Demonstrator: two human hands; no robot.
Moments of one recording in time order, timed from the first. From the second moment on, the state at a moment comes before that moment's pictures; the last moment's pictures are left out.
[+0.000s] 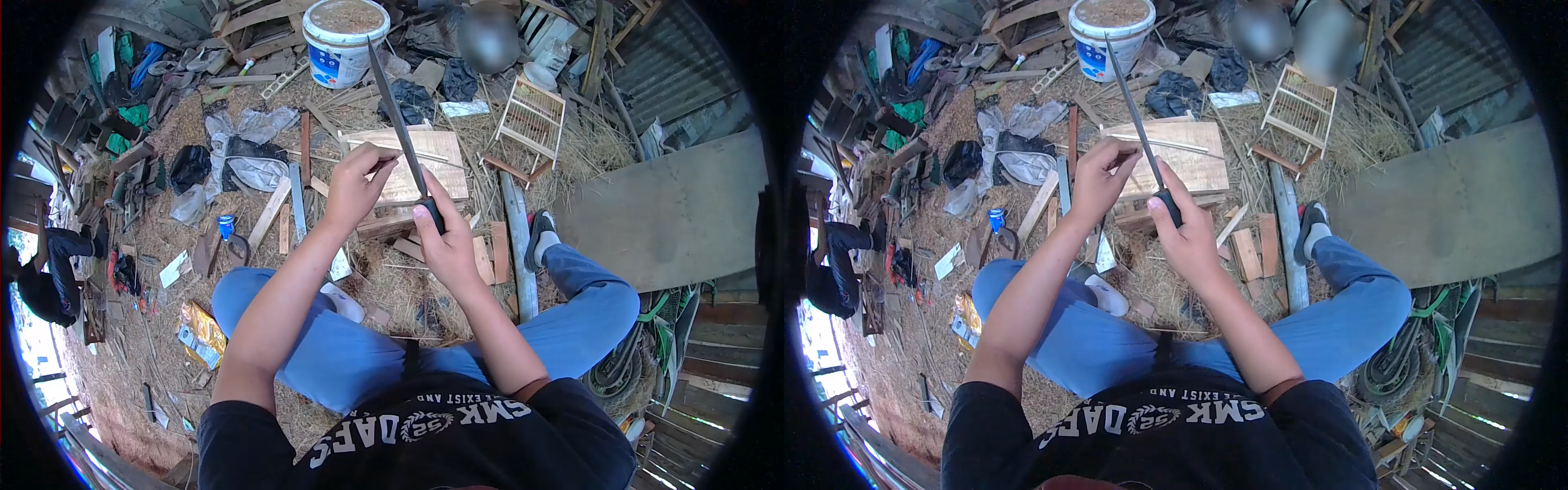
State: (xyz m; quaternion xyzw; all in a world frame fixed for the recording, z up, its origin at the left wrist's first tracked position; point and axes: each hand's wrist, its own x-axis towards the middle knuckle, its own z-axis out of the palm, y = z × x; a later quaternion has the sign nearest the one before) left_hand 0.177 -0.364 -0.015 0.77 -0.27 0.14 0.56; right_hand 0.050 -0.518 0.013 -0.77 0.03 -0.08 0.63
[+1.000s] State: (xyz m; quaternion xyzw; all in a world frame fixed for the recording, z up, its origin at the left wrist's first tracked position) left_hand 0.174 -0.363 -0.013 0.77 -0.27 0.14 0.56; right_hand 0.051 -0.516 0.015 -0.81 0.01 -0.12 0.57
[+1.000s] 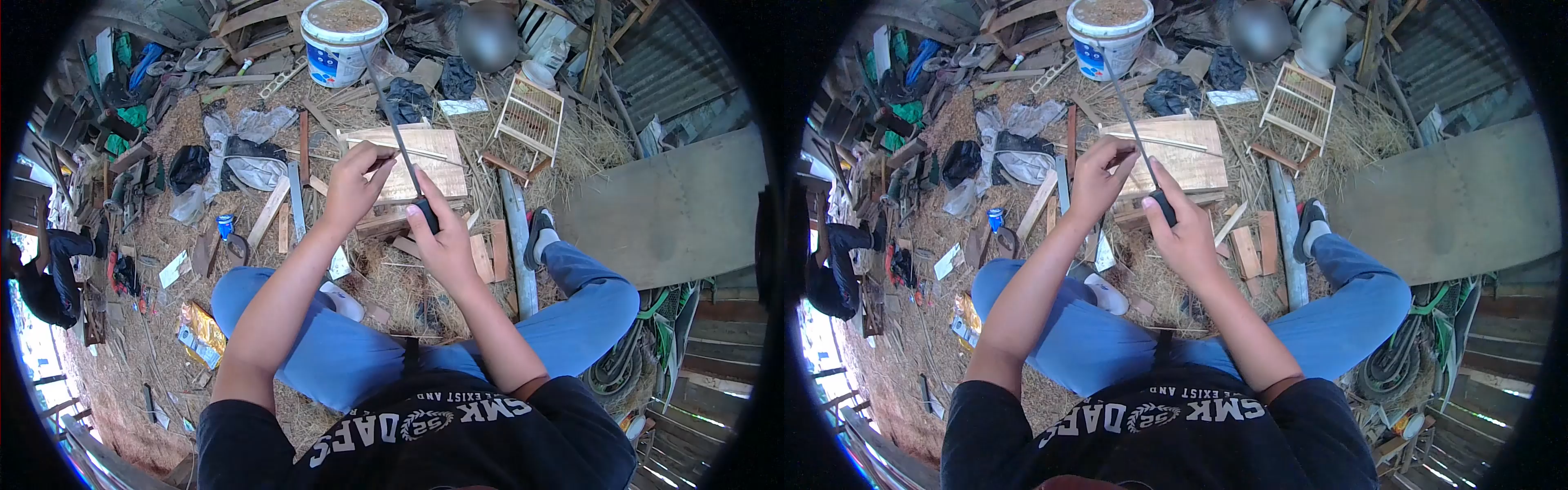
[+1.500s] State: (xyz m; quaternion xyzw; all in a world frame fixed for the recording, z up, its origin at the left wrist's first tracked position) left_hand 0.167 -0.362 -0.017 0.74 -0.27 0.16 0.60; right_hand 0.048 -0.509 0.019 -0.78 0.00 -0.09 0.62
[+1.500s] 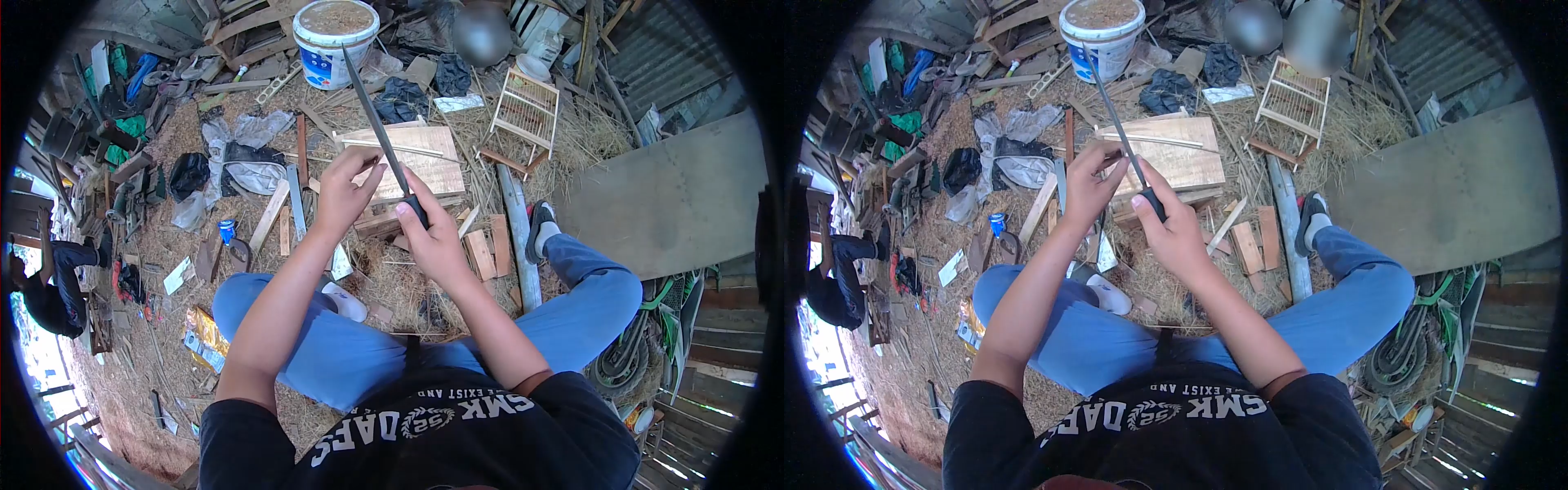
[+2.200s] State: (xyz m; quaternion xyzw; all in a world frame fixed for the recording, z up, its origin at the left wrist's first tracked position) left_hand 0.166 -0.361 -0.016 0.80 -0.27 0.18 0.50; right_hand 0.049 -0.514 0.019 -0.78 0.01 -0.08 0.62
